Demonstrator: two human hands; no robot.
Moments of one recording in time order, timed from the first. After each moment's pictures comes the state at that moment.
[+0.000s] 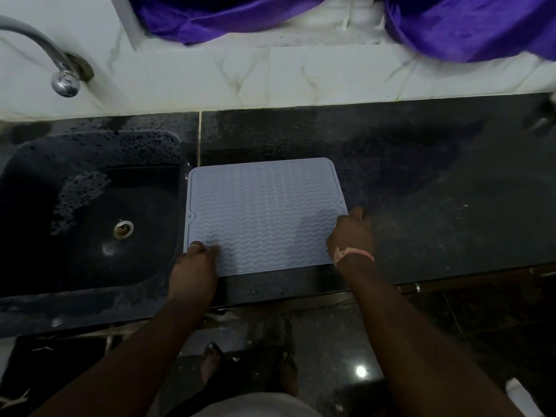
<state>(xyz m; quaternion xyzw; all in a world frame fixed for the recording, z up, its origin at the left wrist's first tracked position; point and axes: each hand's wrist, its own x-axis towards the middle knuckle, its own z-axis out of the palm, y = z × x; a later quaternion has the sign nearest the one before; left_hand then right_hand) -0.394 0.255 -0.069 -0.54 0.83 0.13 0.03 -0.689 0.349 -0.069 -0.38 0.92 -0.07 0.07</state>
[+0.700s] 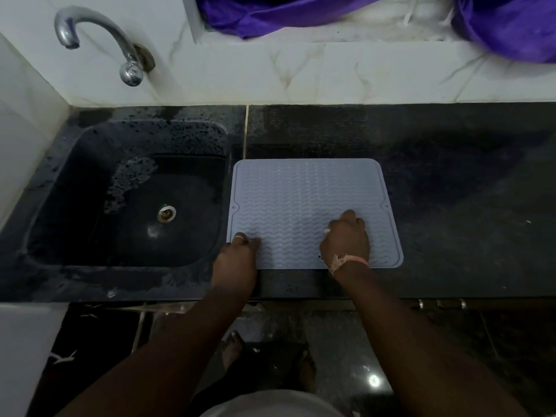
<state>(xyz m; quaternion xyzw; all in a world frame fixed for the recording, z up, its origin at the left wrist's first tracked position) -0.386 0.252 -0.075 -0.53 0.84 0.14 0.02 -0.605 0.307 -0.070 -0.45 0.87 -0.14 0.12</state>
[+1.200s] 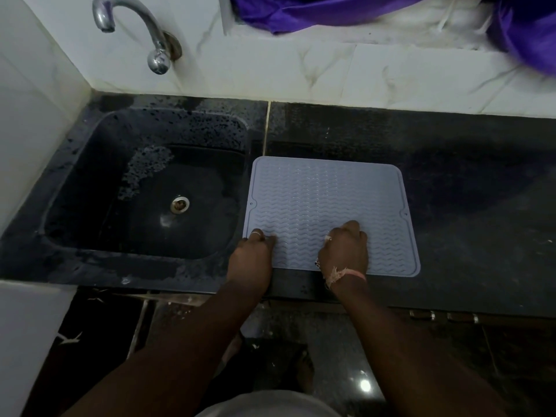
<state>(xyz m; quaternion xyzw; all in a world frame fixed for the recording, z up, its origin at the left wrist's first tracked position) -0.384 0.246 -0.076 -0.53 0.84 0.14 0.02 -0.561 0.300 -0.071 -0.44 0.88 -0.15 0.12</state>
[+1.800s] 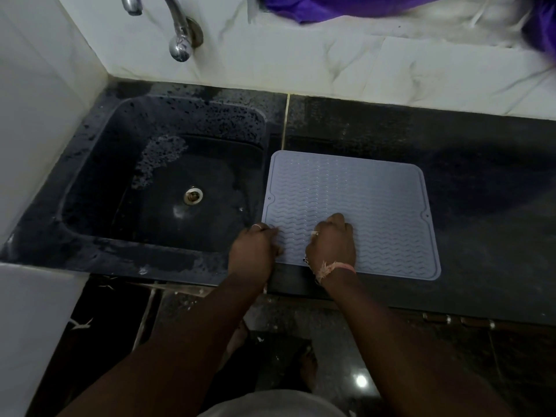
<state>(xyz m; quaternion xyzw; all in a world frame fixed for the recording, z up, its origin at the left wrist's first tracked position) -0.351 0.229 -0.079 -0.55 0.81 0.19 -0.09 -0.510 0.272 -0.070 -0.50 0.84 -0.14 0.16</state>
